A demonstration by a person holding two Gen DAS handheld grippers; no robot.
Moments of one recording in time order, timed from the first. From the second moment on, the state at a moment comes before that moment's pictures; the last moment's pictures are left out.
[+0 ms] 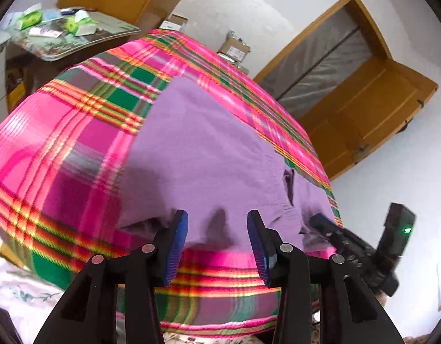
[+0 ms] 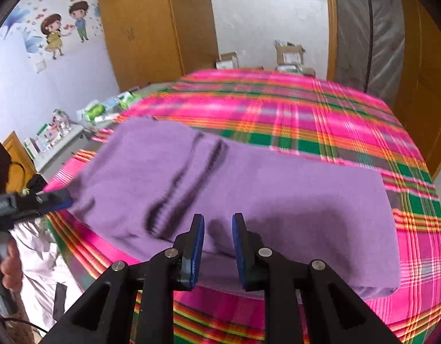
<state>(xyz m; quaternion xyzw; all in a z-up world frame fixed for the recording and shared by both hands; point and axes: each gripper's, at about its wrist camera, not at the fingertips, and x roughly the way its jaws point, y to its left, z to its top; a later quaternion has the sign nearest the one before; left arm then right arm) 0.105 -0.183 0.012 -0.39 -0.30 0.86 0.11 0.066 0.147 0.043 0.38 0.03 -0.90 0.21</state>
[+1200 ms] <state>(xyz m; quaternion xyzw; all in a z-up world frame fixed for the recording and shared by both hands) 0.108 -0.265 -0.010 -0.37 -0.36 0.86 0.05 0.097 0.001 0.036 0.36 0.13 -0.84 0.40</state>
